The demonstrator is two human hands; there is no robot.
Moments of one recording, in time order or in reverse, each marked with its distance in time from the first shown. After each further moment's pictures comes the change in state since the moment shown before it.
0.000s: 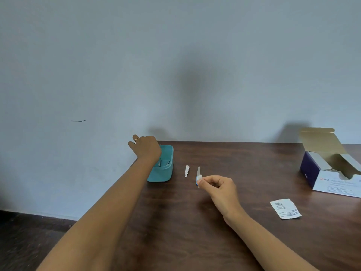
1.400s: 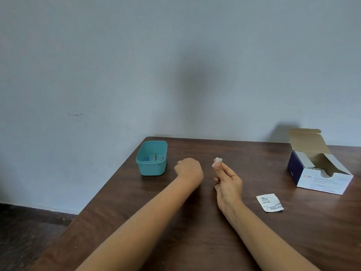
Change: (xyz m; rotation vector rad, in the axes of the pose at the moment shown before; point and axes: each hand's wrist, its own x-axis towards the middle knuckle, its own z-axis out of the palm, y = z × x) left_hand -0.111 0.095 0.012 0.035 -0.367 0.304; right_hand 0.009 -0.003 -0.018 0.766 0.263 0.244
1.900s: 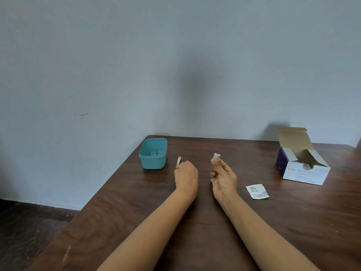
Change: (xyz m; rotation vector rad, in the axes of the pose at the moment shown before) left_hand -0.056 -0.003 0.020 0.076 0.246 0.027; right_hand -0.013 -0.010 -0.007 0.186 -0.017 0.082
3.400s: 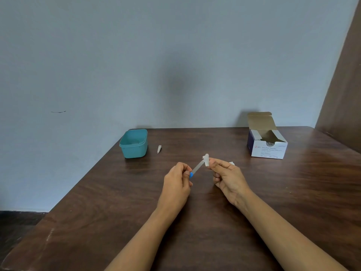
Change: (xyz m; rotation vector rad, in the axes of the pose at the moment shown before) left_hand -0.109 0.006 -0.008 -1.010 0.179 0.208; right_hand -0.069 -0.061 -0.069 -0.438 -0.129 -0.002
